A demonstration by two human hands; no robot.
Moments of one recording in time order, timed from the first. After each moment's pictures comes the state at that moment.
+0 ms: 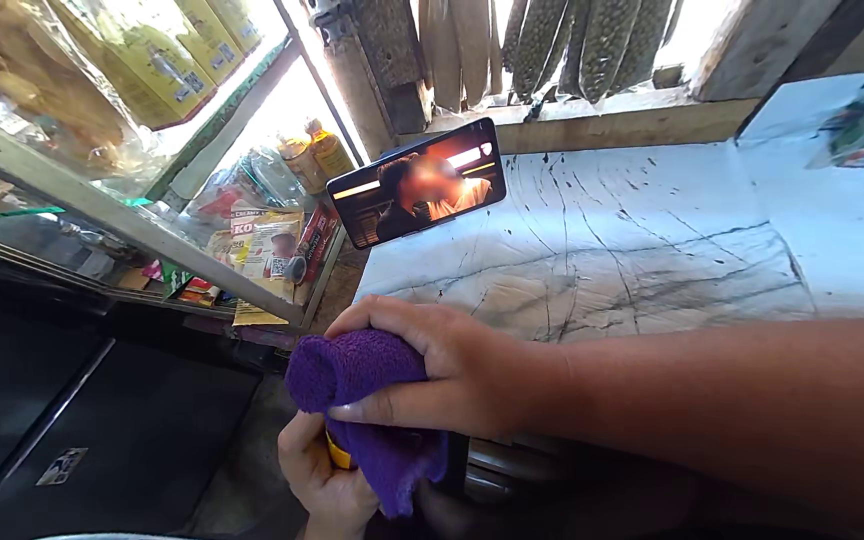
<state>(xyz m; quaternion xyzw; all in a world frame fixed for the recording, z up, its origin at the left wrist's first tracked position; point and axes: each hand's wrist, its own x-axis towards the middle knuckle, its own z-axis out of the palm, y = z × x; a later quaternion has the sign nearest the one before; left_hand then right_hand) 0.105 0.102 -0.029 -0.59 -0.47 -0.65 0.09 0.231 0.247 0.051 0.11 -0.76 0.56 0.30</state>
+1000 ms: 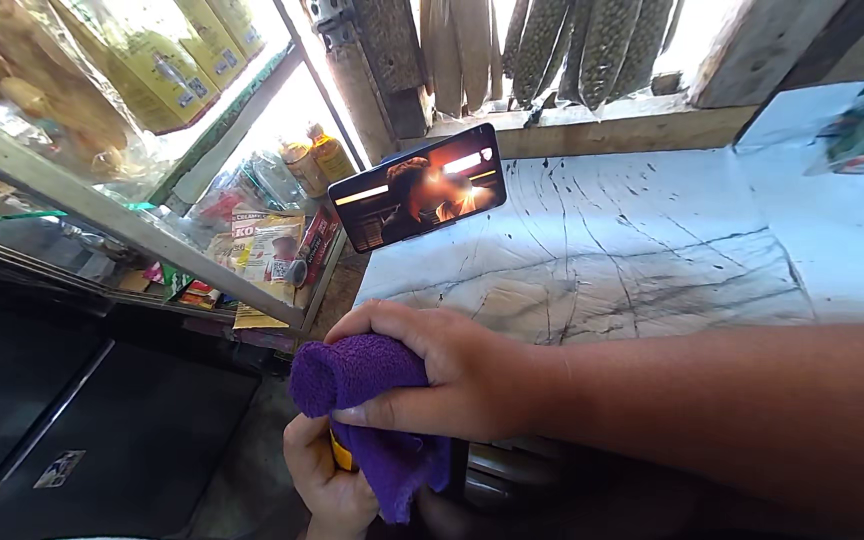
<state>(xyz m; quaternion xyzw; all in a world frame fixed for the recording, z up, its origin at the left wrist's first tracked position) 0.105 0.102 -0.033 -0.59 -0.46 -0.66 0.05 0.231 0.249 0.050 0.10 -0.77 0.57 0.28</state>
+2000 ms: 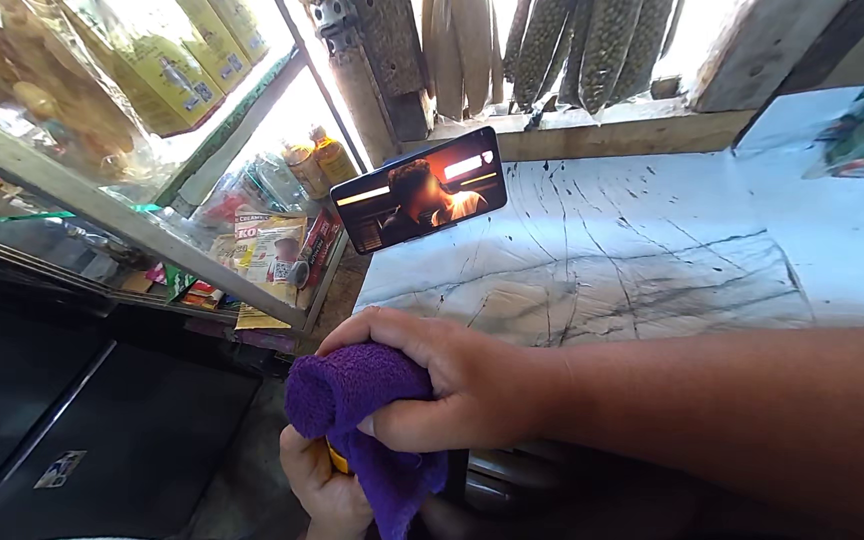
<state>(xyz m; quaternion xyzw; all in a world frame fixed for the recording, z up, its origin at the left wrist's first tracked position) 0.109 0.102 -0.024 -0.59 -0.45 -0.67 0.05 0.233 0.247 0.051 0.12 -0.76 0.59 0.26</state>
